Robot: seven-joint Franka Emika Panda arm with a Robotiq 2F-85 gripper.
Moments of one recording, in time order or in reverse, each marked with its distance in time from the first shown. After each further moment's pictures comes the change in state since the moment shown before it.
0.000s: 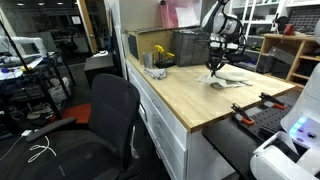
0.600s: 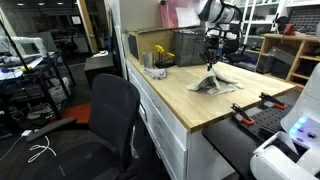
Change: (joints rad) arm 0.045 -0.128 0.035 -0.017 0.054 -0.234 -0.082
